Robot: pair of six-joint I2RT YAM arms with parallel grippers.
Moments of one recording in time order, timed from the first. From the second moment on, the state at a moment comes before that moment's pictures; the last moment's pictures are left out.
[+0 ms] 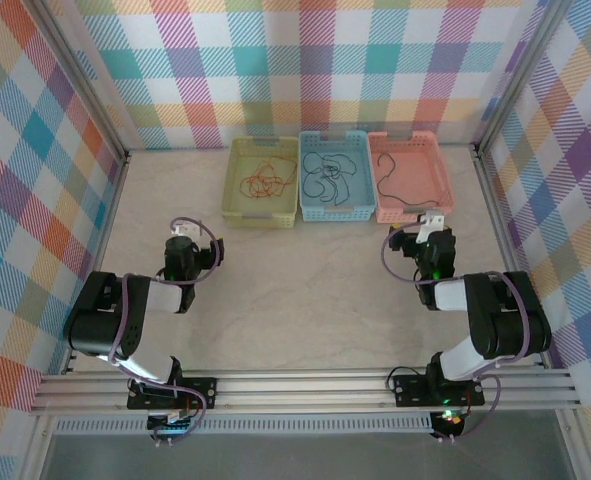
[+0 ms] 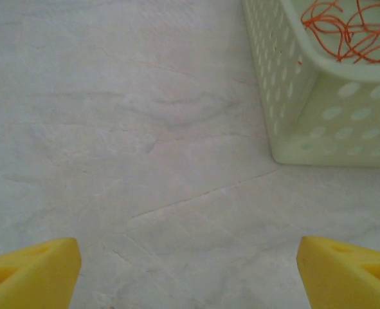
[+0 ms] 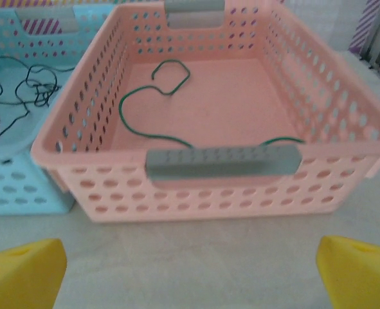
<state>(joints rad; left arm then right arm) -0.10 1.57 0.39 0.71 -0.10 -0.07 0.05 1.53 0.38 0.85 0.04 0.05</state>
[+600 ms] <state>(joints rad) -0.07 1.57 0.41 0.70 -0.08 -0.08 0.04 1.53 0.39 0.78 0.04 0.05</state>
